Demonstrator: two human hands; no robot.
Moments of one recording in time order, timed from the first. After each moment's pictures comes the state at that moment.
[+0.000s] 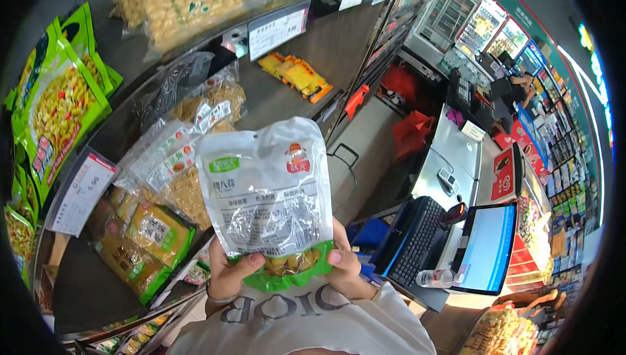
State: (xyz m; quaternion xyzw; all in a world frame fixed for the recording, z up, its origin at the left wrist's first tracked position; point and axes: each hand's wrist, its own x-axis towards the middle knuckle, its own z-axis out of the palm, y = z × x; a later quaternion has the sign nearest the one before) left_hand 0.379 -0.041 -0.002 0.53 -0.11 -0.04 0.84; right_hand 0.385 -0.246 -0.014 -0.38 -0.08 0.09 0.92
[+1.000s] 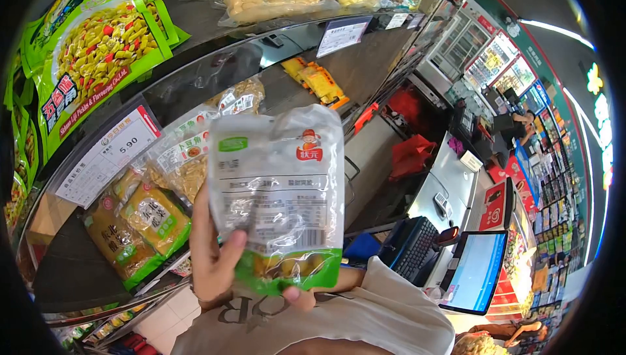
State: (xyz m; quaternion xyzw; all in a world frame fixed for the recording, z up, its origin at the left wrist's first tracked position) left_hand 0.384 -0.013 0.021 0.60 -0.10 0.15 0.78; right_hand 0.433 -0.176 -0.001 -0.64 -0.45 -0.13 0.60
